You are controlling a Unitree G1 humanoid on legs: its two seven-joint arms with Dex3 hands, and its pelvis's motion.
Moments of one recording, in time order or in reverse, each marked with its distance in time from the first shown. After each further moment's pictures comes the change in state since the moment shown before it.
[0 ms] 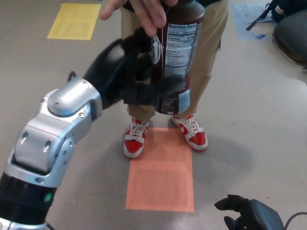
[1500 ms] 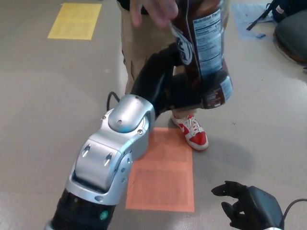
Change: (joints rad) left_arm 0.039 -0.334 -0.022 -0.044 0.190 0.114 0.323; right_arm -0.065 -0.008 -0.011 0.051 -0.031 -0.091 -0.032
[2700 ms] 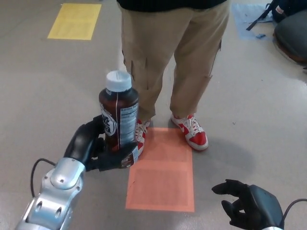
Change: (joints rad) left_arm 0.228 0.269 0.052 0.392 0.142 -0.436 -0.050; right_arm -0.002 0.005 -0.021 0.003 0.000 -0.003 -0.013
